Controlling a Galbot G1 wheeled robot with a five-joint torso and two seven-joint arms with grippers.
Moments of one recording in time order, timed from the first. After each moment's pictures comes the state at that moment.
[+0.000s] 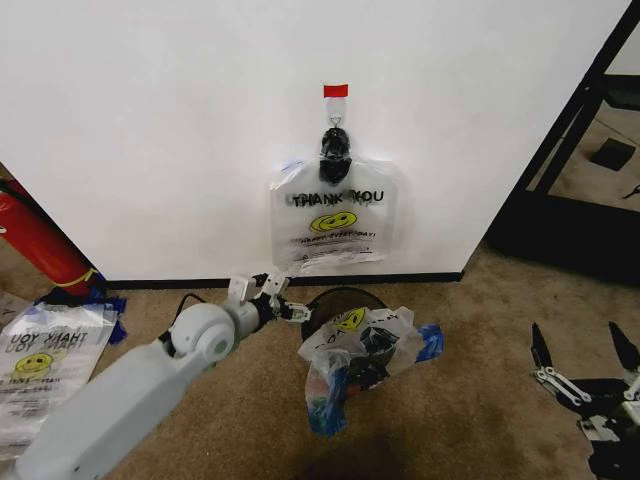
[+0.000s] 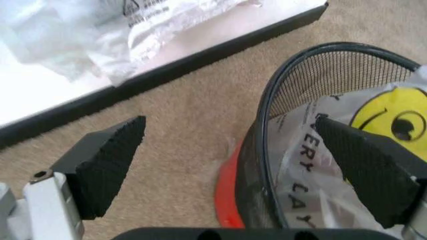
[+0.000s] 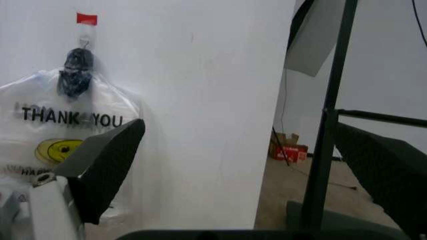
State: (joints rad) left arm 0.66 -0.88 0.18 -1.79 -0.99 0.62 -0.13; right arm -1.96 1.35 0.95 2.16 0.40 0.68 -0.18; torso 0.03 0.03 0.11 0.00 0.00
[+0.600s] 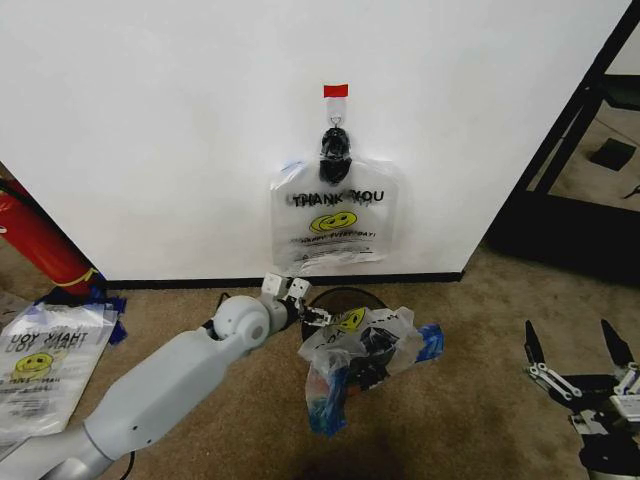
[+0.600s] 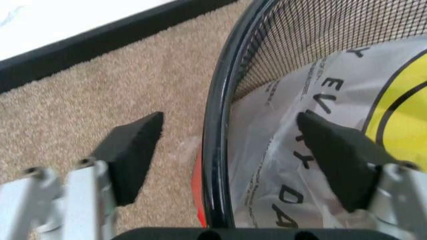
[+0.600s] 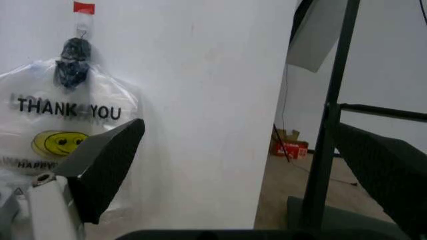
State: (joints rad) left arm 0.57 -1.00 0.33 -1.65 -1.00 0.69 -0.23; right arm -1.92 1.34 0.93 2.12 0.38 0.66 -0.17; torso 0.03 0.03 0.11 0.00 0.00
